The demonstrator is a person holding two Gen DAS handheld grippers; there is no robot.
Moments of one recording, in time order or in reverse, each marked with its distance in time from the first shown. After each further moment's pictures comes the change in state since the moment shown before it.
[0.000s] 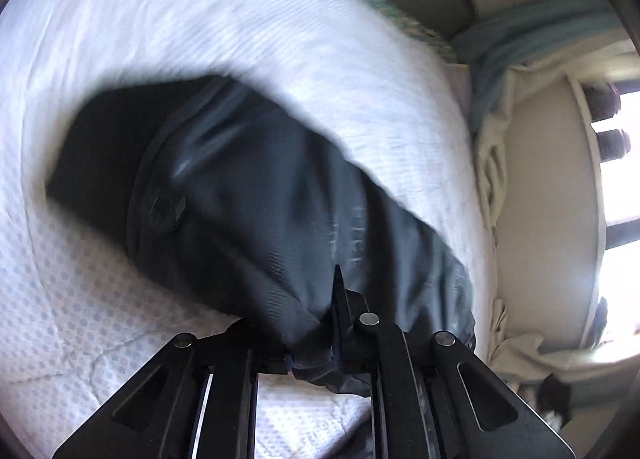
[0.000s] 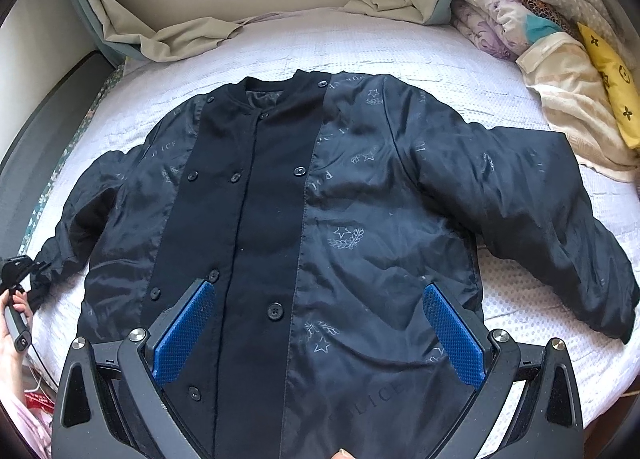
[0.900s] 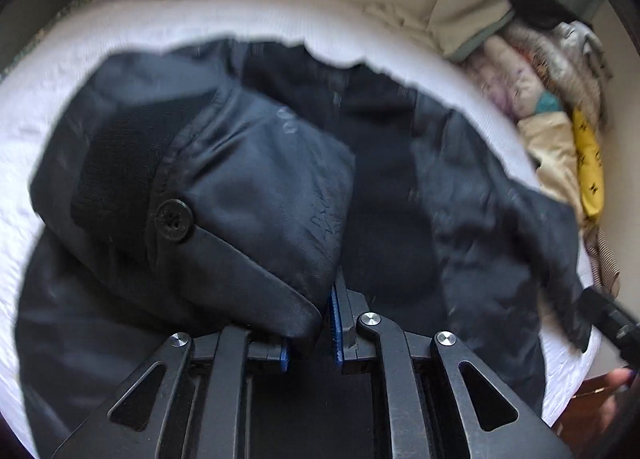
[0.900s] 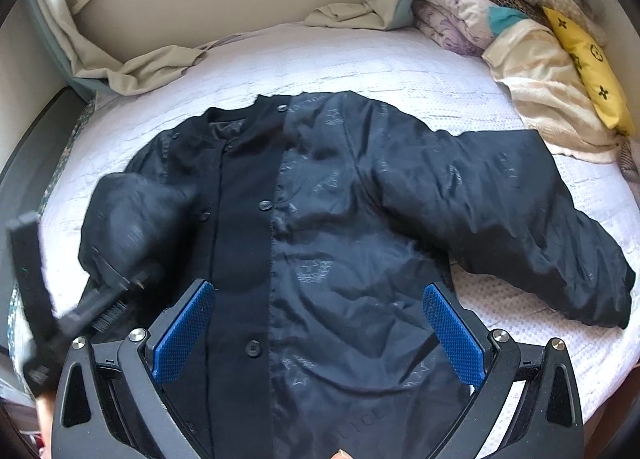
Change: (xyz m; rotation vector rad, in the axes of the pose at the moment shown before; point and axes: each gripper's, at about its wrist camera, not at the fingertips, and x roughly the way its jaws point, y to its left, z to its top) left arm 0.071 -0.196 -0.337 1.066 0.329 0.001; right arm 0.002 -0.026 0.017 0.113 -0.041 -0.067
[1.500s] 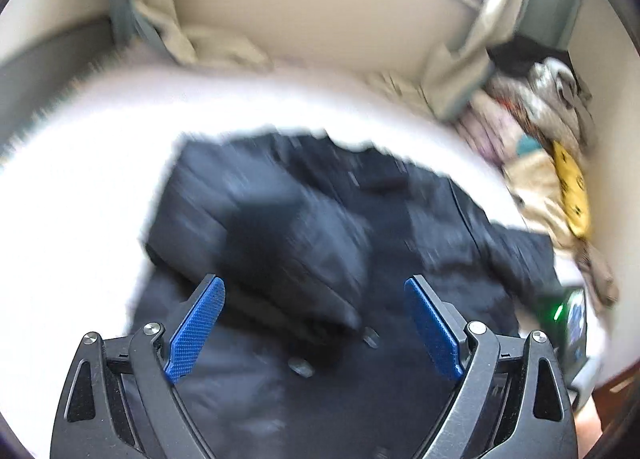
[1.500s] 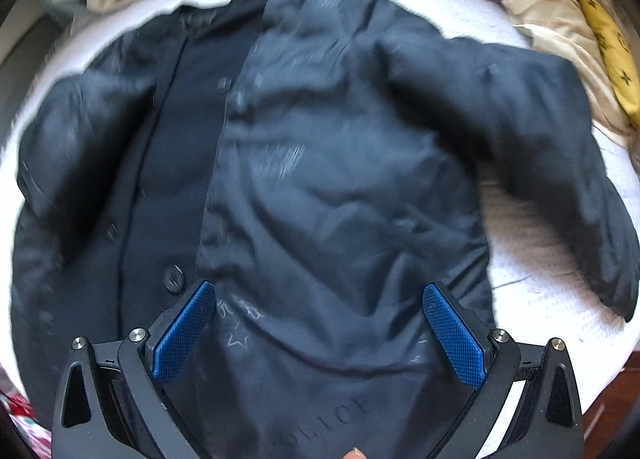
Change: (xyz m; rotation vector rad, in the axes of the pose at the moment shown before) left arm -0.125 0.018 0.002 0.042 -0.321 0.075; right arm 0.081 -0.001 -0.053 -0.125 0.238 -0.107
